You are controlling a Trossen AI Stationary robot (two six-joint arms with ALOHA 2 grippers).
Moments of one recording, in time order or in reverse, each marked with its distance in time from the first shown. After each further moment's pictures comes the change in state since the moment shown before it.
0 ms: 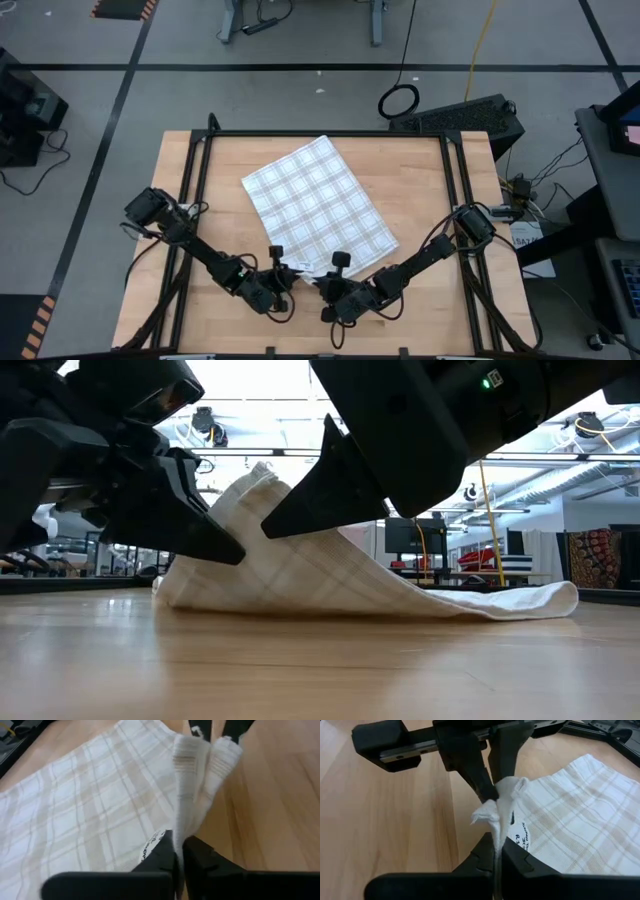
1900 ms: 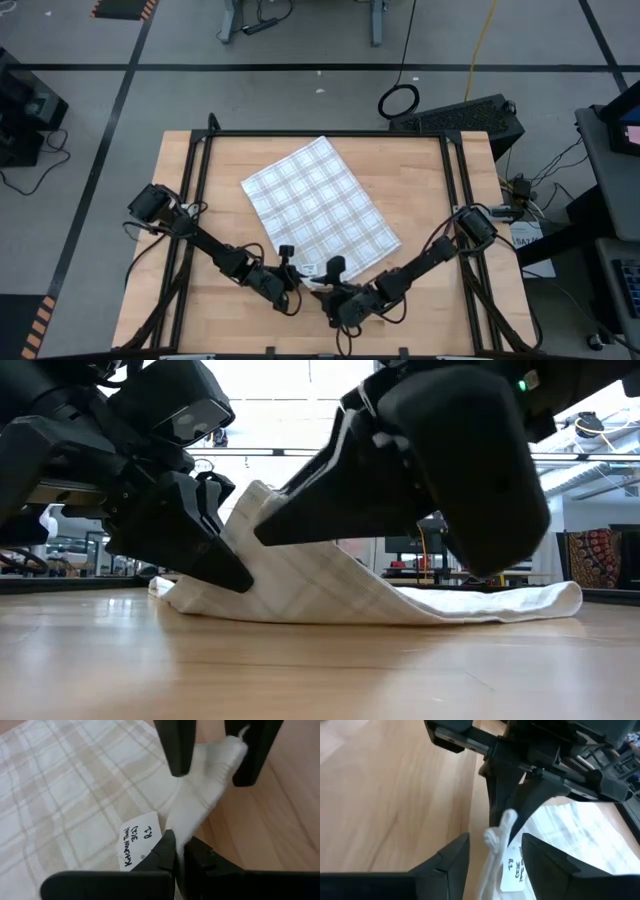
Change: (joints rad) left arm 0.099 -0.001 0.001 0.023 0.306 0.075; right arm 0.028 0.000 0.000 0.024 -0.025 -0.378
